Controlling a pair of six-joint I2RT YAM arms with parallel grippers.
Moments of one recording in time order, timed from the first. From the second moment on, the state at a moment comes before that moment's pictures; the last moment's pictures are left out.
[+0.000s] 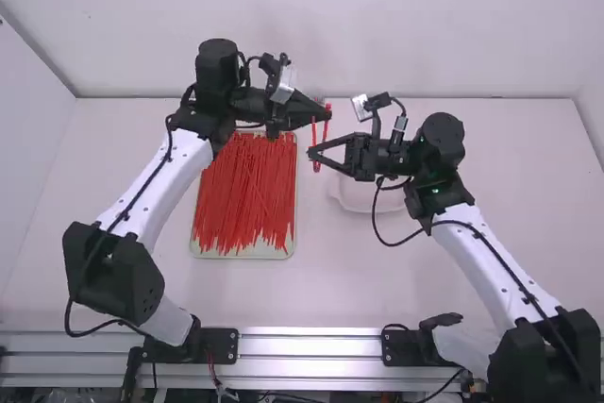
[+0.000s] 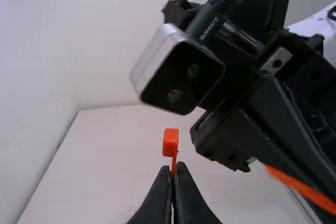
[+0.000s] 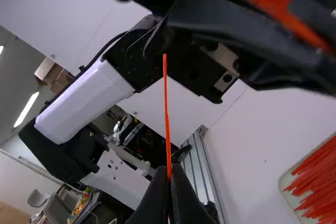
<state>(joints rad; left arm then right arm) -0.24 1.64 1.47 -0.06 1.38 0.34 0.30 1.28 0.91 0.51 -1.25 1.00</state>
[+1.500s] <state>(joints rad) -0.25 1.64 1.47 0.01 1.32 0.44 0.27 1.28 0.91 0.51 -1.16 1.07</state>
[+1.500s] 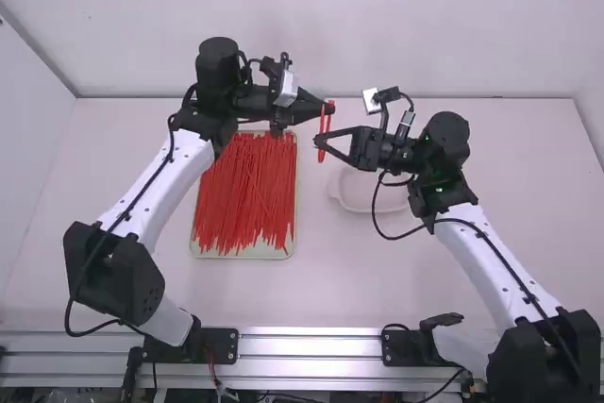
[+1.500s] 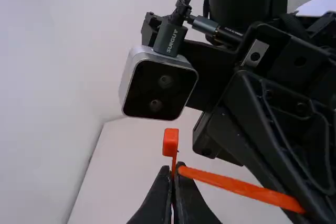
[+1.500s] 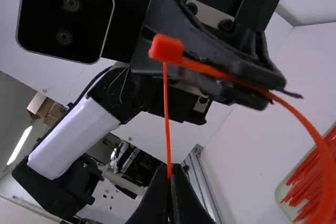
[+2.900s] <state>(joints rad) -0.24 1.64 1.47 0.01 1.33 0.46 0.26 1.28 0.91 0.51 -1.14 1.10</state>
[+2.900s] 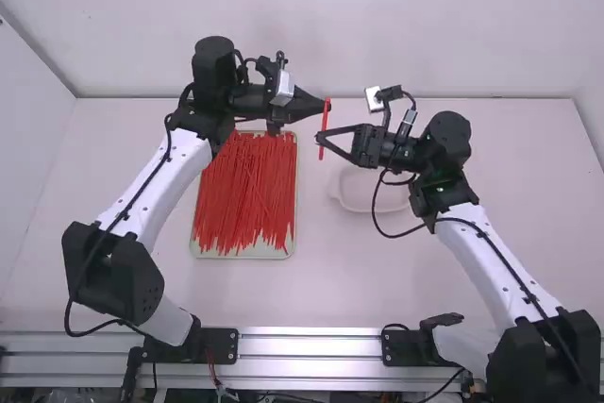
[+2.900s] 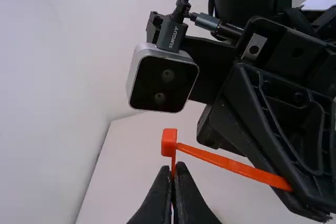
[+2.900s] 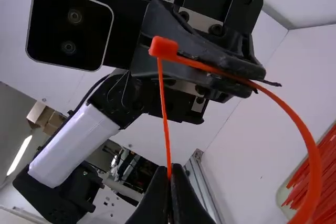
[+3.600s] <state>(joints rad) -0.24 1.64 1.47 -0.04 1.40 0.46 0.26 1.28 0.91 0.62 -1.12 1.16</state>
